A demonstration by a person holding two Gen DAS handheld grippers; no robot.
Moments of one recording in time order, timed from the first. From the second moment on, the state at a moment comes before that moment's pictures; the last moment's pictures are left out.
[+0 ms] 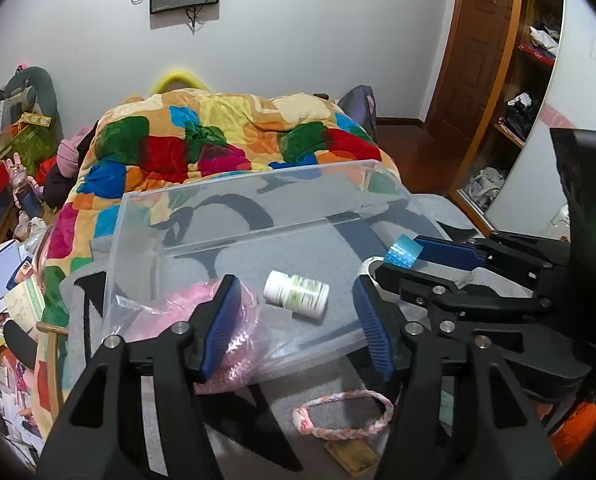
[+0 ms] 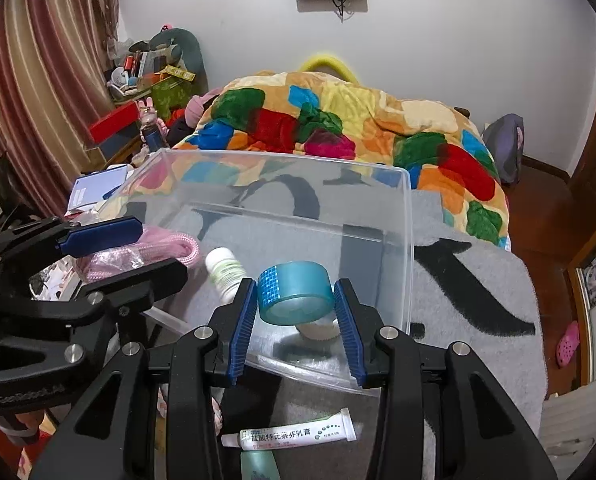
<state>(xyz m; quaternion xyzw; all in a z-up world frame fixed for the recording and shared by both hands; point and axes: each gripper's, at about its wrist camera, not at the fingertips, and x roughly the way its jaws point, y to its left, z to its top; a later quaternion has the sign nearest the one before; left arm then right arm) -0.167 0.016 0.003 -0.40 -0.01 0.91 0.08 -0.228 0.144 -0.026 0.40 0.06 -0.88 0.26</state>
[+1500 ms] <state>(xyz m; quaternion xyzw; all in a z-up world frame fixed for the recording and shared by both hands) -0.066 0.030 -0.069 -0.44 -0.01 0.89 0.10 -0.114 0.188 -0.081 0.44 0.08 -0.86 0.27</state>
